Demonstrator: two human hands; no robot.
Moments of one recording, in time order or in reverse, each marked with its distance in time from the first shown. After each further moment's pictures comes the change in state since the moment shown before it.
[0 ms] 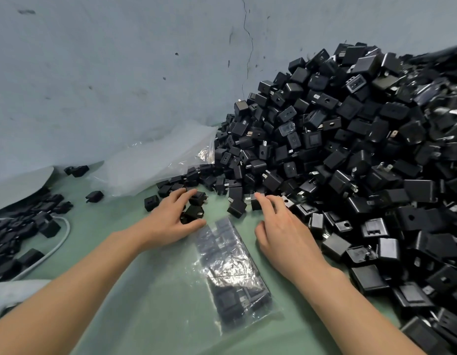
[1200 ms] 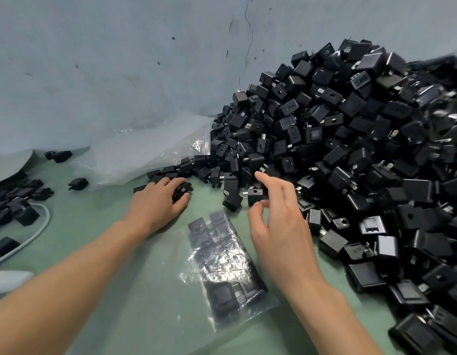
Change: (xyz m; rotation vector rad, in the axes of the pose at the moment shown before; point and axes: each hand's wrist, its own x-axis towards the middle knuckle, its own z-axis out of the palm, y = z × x) left_hand 0.025 -0.012 0.017 0.319 0.379 -0.052; right_hand -0.020 -0.043 -0.026 0.365 0.248 0.072
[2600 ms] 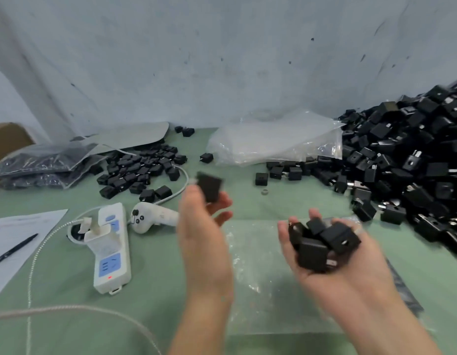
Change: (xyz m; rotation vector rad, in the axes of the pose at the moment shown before) left_hand -0.184 0.013 -0.148 -1.561 0.890 -0.752; right_hand -0.035 -0.131 0.068 1.761 -0.231 1.043
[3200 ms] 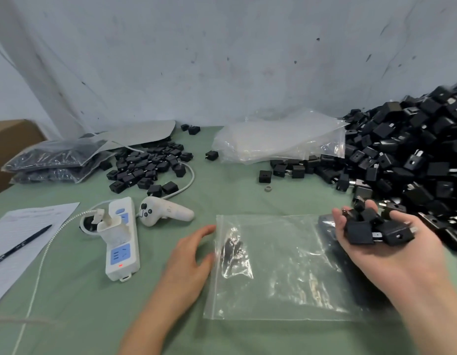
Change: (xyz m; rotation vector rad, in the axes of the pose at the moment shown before) left_hand 0.021 -0.043 -0.106 1.033 -0.526 0.054; right_hand 0.015 -0.069 -0.035 -0.060 0.091 -0.148
